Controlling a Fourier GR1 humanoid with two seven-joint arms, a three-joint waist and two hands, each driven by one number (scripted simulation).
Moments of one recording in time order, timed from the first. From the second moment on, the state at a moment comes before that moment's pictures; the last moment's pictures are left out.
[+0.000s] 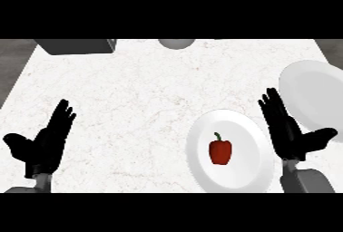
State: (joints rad) left arm 0.00 0.38 -0.13 -1.47 0.34 0.25 0.02; right arm -0.12 -0.25 0.10 -1.34 -0.39 -0.10 -0.15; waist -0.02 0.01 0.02
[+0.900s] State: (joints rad) left arm -0.16 0.40 -0.14 -1.41 0.26 0.20 0.12; right arm -0.09 -0.40 0.18 -1.22 -0.04 0.00 -0.58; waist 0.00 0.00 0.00
